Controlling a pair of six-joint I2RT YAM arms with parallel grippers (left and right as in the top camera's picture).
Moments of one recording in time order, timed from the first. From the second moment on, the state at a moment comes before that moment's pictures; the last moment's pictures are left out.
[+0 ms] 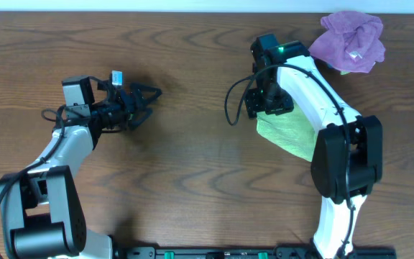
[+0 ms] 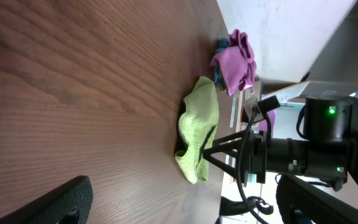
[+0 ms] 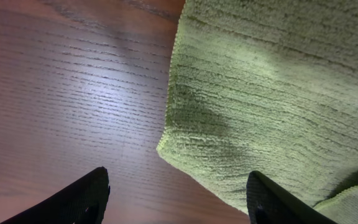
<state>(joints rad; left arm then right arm) 0.14 1.67 0.85 0.01 1.05 -0.75 0.31 2.10 1.73 -1.24 -0.01 0.15</state>
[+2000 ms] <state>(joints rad) -0.01 1.68 1.08 -0.74 0.45 -0.34 0.31 2.14 1.55 -0.97 -0.03 0.15</state>
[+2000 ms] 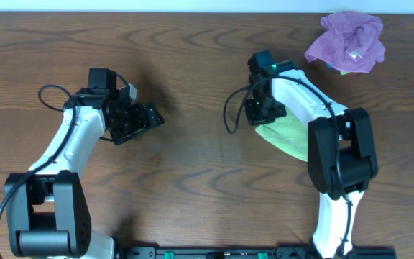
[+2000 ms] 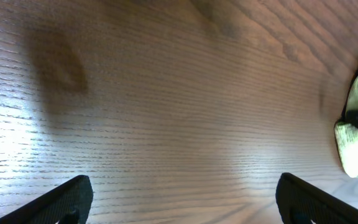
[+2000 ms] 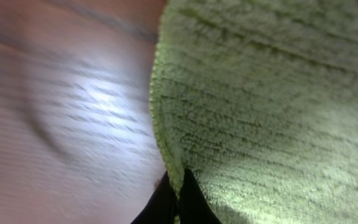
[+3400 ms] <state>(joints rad) 0.06 1.68 1.08 -0.78 0.43 -0.29 0.69 2.10 1.89 -1.20 0.00 0.32</state>
